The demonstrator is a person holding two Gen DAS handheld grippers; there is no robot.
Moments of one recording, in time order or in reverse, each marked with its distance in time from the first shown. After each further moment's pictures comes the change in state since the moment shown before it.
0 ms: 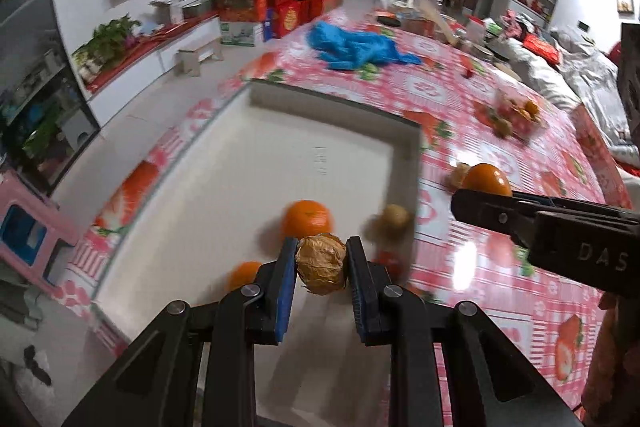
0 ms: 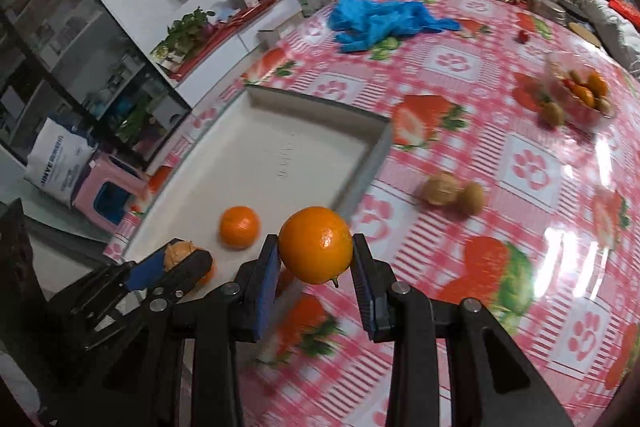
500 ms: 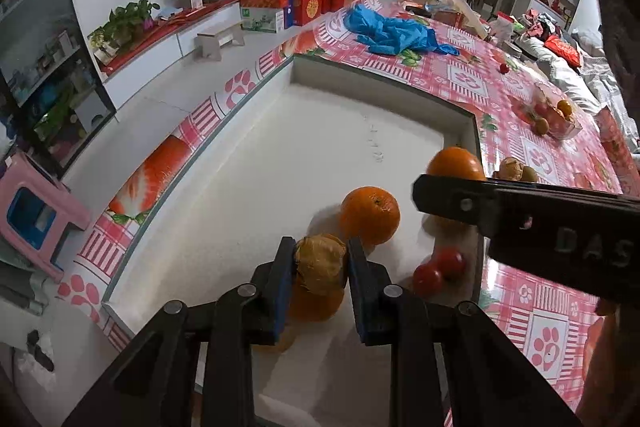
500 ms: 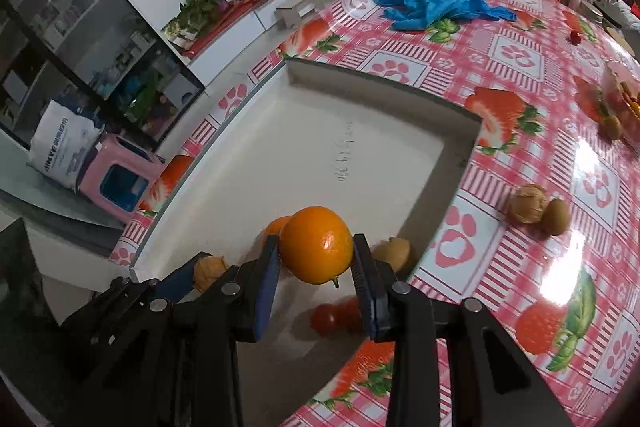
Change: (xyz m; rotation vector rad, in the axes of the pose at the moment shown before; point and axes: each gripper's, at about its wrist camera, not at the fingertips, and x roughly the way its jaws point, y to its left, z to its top) left arm 0.023 0.025 -0.006 -0.025 0.030 0.051; right arm 0.052 0.042 0.012 -0.038 0.078 0.024
